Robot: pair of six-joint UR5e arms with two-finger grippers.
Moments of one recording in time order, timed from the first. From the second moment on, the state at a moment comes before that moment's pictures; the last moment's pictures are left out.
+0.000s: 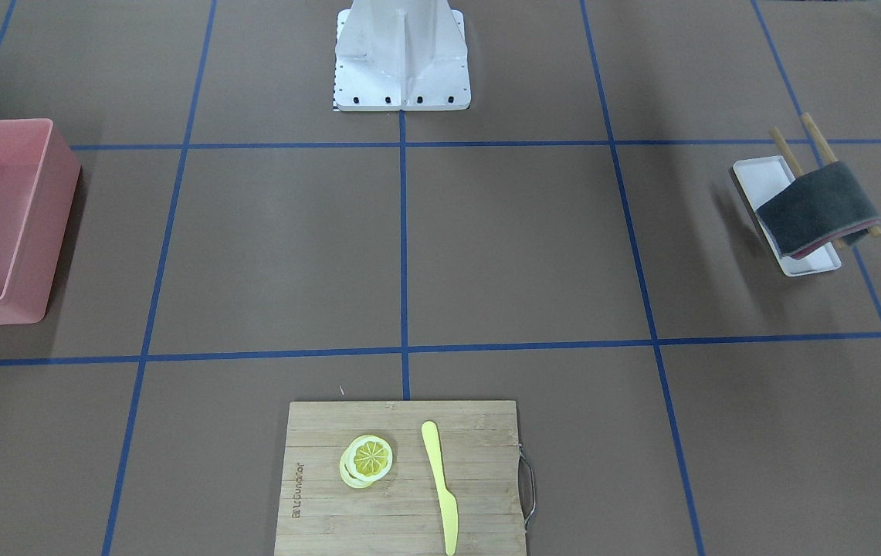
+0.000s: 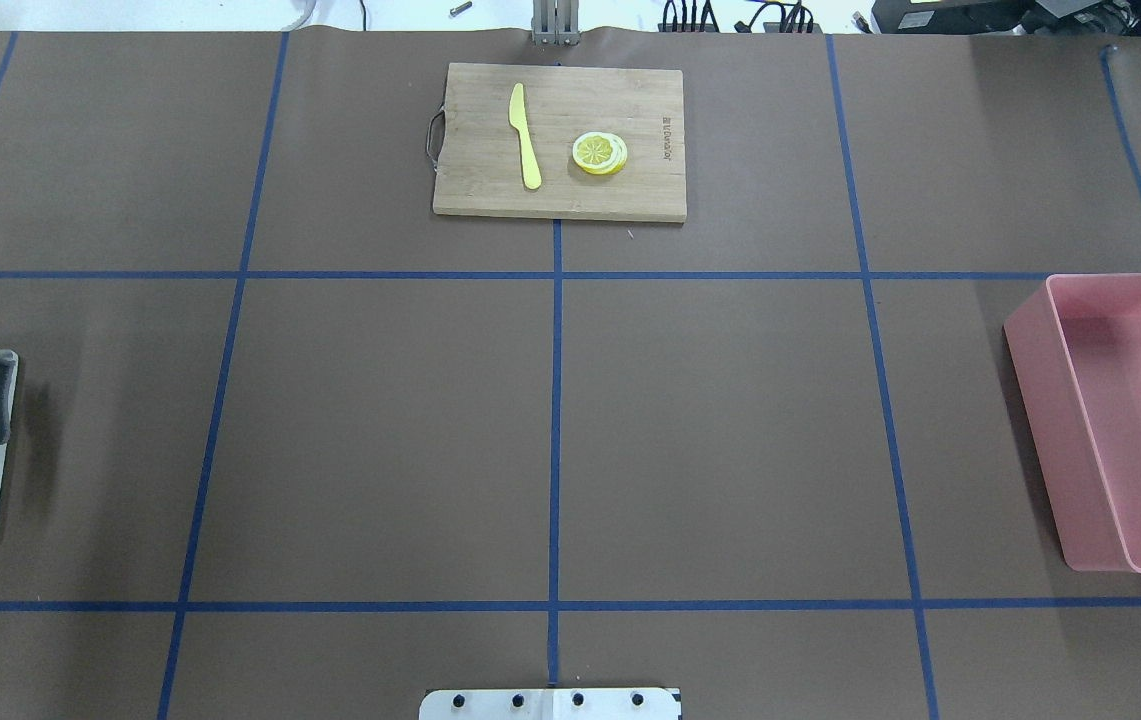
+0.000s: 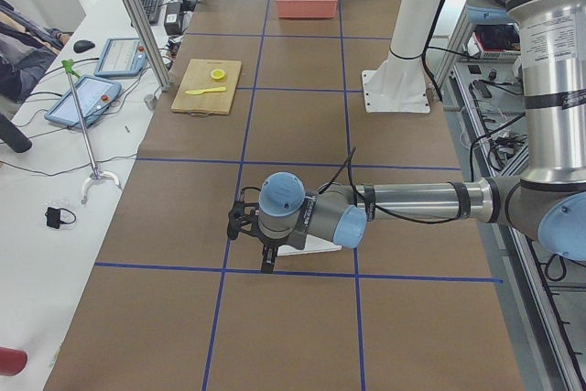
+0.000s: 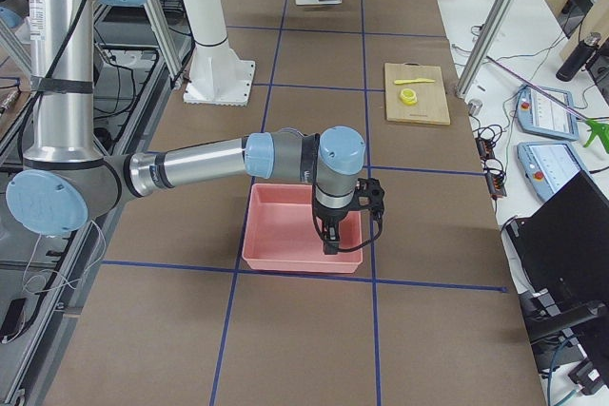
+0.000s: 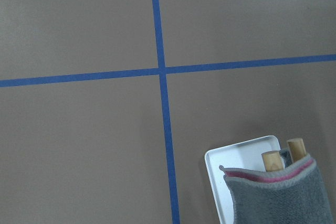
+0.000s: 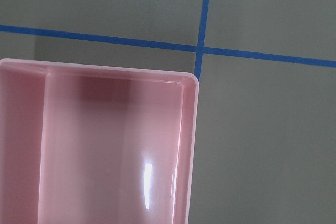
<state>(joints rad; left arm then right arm) -1.52 -1.38 -1.70 -1.92 -2.41 -0.16 1.58 -1.64 1.87 -1.84 2.33 -0.14</state>
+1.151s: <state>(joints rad) -1.52 -1.31 -1.75 -1.92 -2.50 -0.17 1.58 -1.67 1.92 -1.84 2.38 -0.14</state>
